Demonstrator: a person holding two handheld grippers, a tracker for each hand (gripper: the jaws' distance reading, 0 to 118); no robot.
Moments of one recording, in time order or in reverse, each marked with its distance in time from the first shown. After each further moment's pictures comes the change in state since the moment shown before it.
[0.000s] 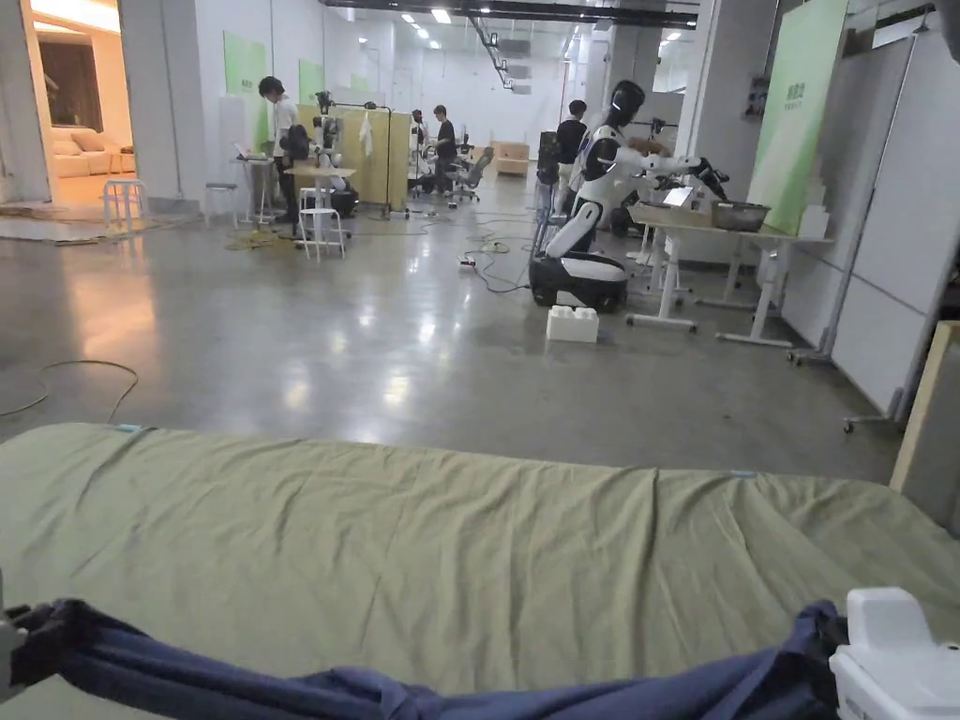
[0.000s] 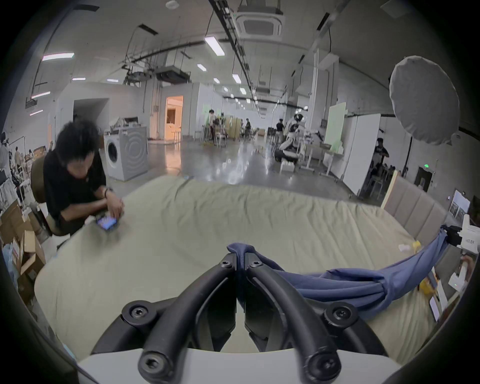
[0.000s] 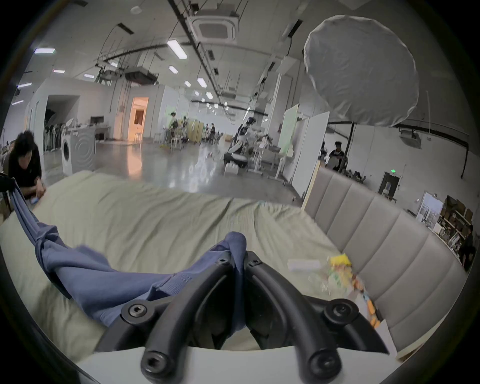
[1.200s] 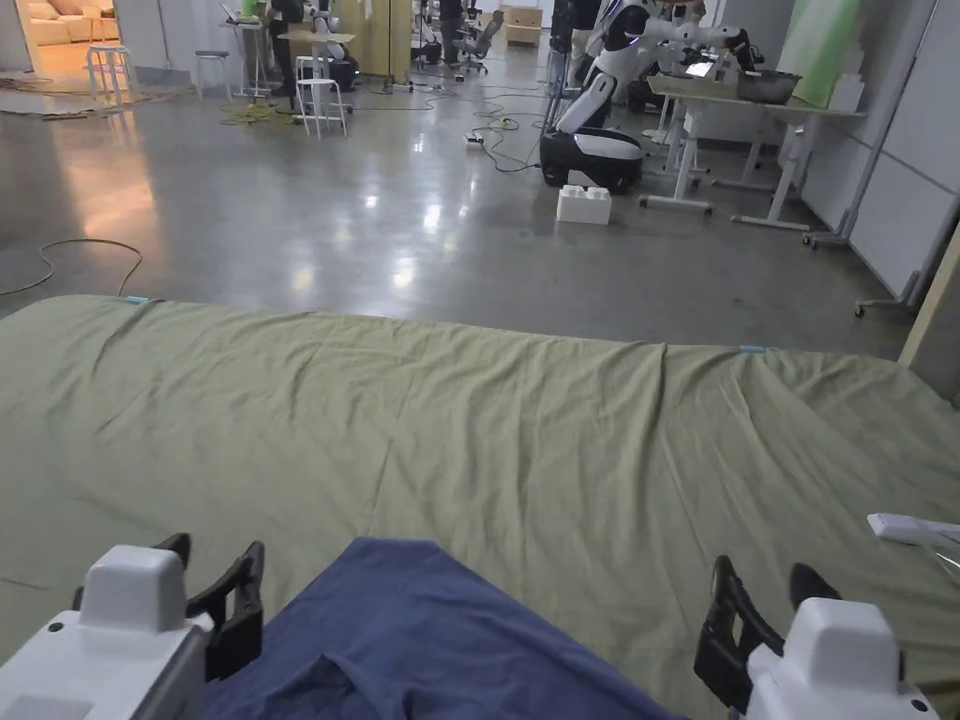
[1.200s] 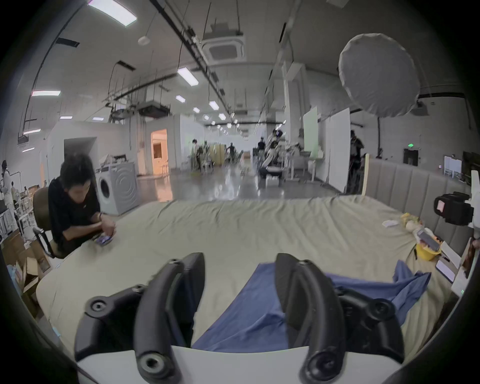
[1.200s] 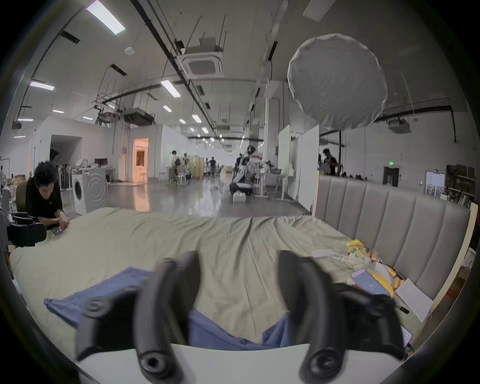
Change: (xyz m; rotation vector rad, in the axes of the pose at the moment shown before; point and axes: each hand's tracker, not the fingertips) left arm 0.138 -0.075 0.087 0.267 -0.058 -0.182; right arm -0.115 -0.034 0.141 0.304 -0.015 -0.150
